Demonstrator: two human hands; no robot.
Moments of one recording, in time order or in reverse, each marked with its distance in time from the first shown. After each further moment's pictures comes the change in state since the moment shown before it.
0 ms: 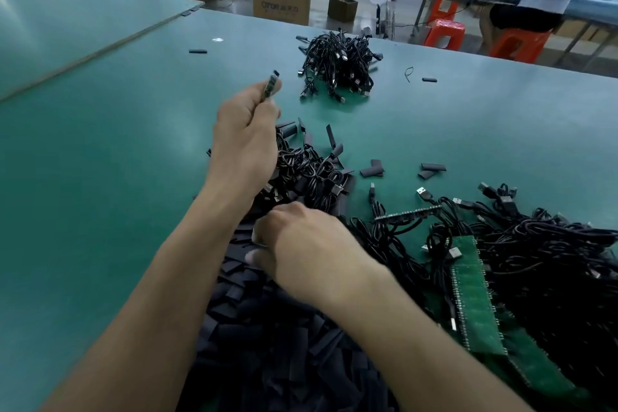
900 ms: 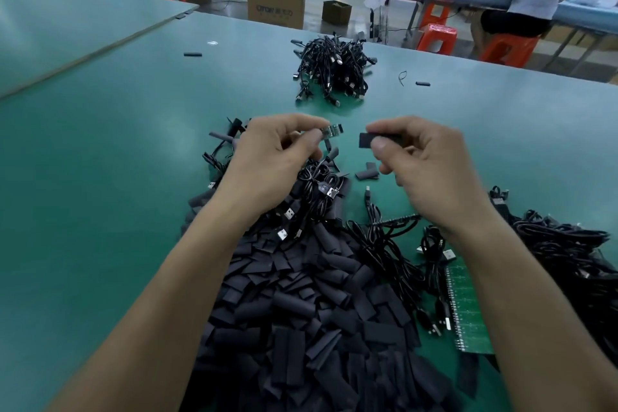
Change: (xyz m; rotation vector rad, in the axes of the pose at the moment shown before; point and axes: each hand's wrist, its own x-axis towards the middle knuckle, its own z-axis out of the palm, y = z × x) left_hand -0.008 -0.004 0.006 0.110 -0.310 0.047; right_hand -0.025 0.091 -0.059 0.737 0.635 0.204
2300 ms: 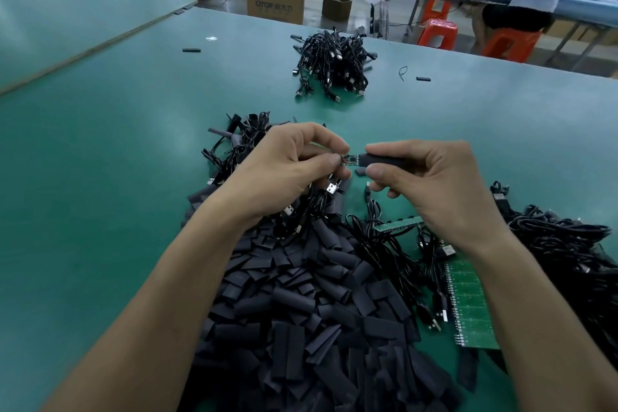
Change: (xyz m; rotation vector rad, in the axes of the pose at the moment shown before) left_hand -0.005 0.001 0.002 -0.130 -0.296 -0.097; right_hand -0.013 0.018 -0.007 0.132 -0.087 -0.075
